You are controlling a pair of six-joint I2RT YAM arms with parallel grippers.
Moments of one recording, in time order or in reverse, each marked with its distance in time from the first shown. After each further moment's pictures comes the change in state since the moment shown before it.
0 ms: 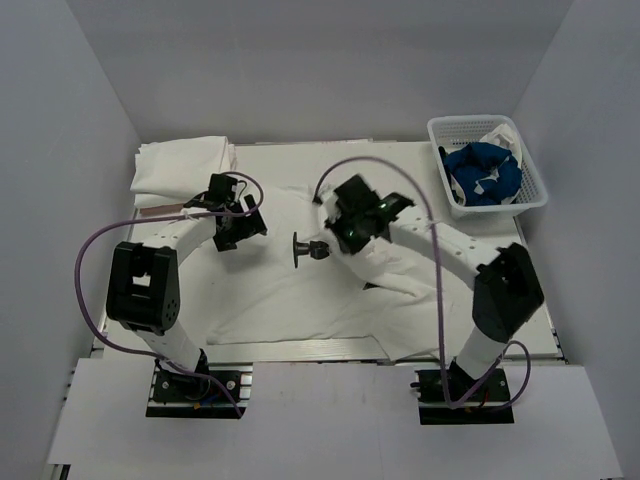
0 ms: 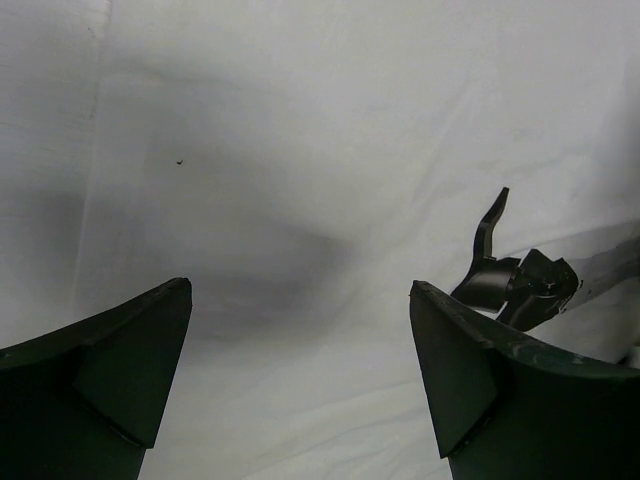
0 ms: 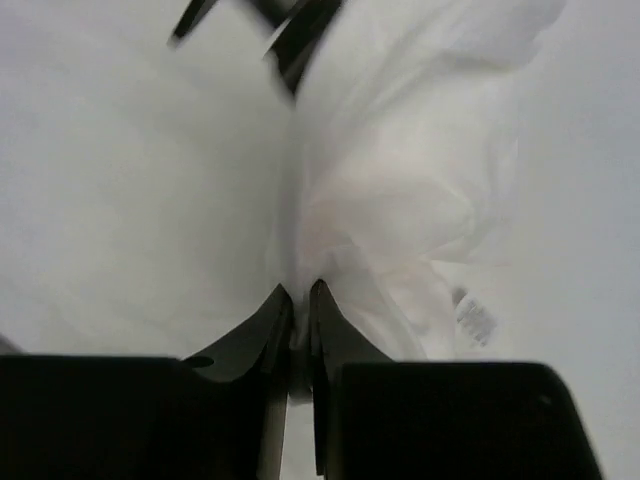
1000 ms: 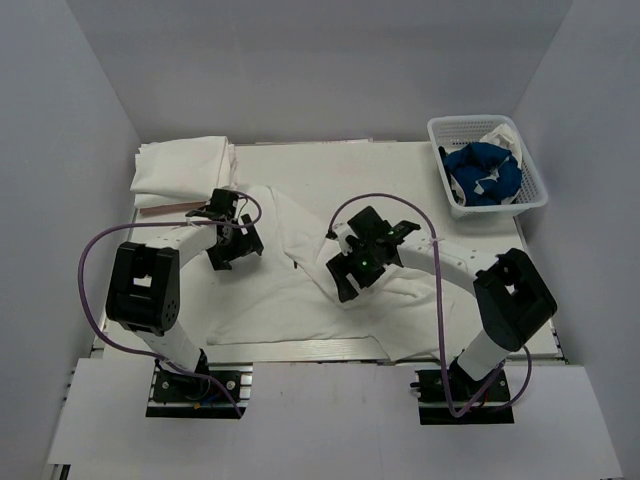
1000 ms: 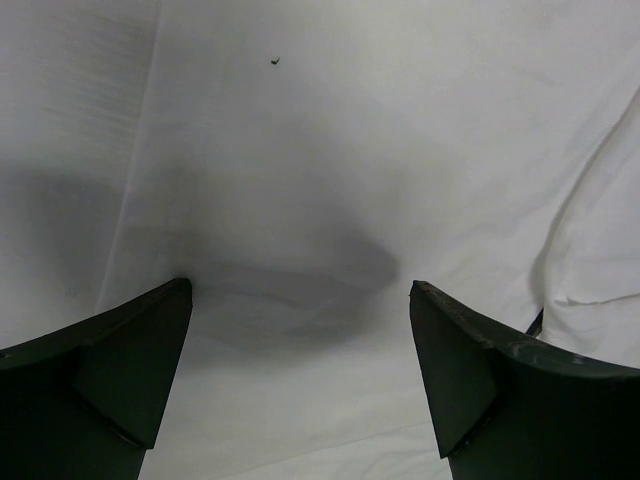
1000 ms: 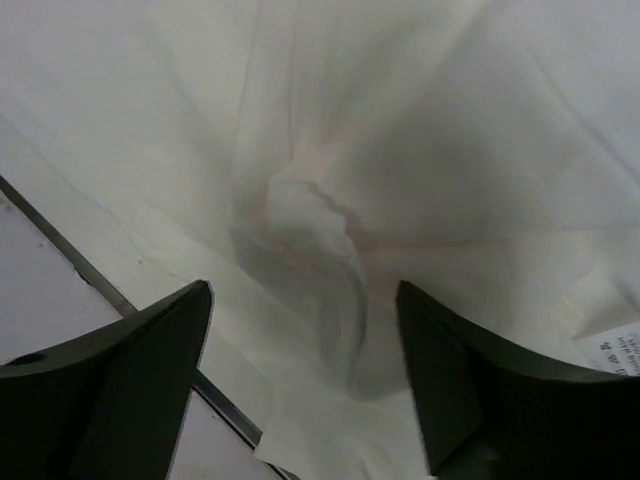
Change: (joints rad) left arm 0.000 -0.012 -0.101 -0.051 -0.059 -0.027; right arm 0.031 -0.050 -0.369 0.098 -0.284 0.124
